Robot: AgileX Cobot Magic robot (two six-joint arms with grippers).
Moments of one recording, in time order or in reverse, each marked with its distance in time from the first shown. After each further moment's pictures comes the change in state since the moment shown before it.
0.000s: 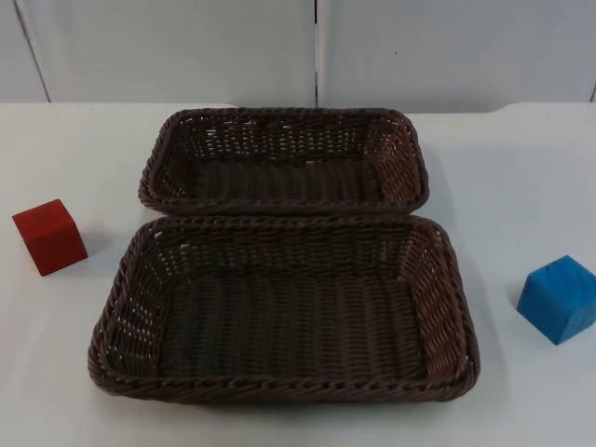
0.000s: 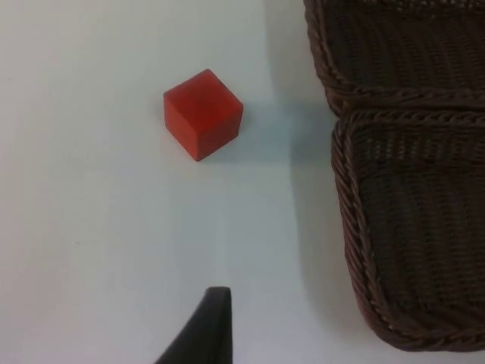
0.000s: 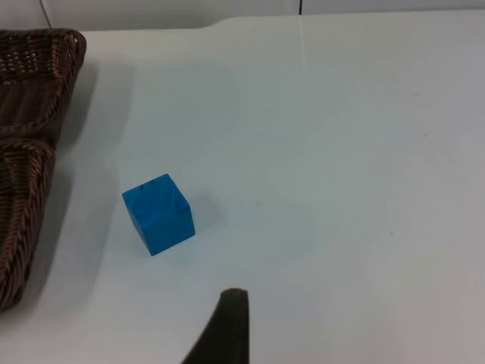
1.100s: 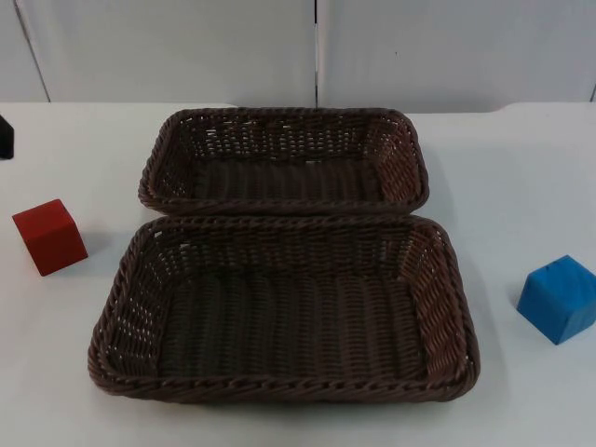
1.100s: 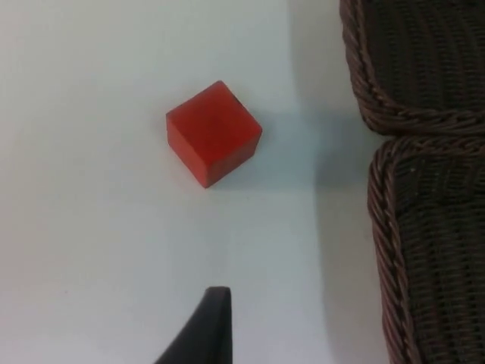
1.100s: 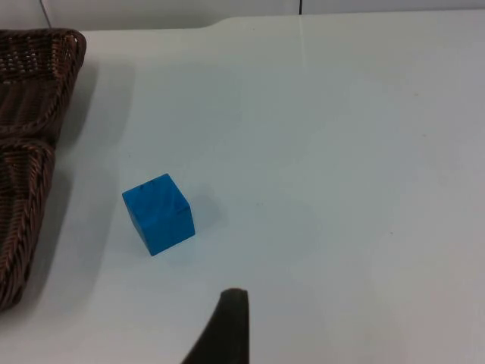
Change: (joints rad) right arm 0.000 0.000 0.000 0.000 0.000 0.000; left arm 0.000 0.425 -0.127 -0.051 -0.179 0.071
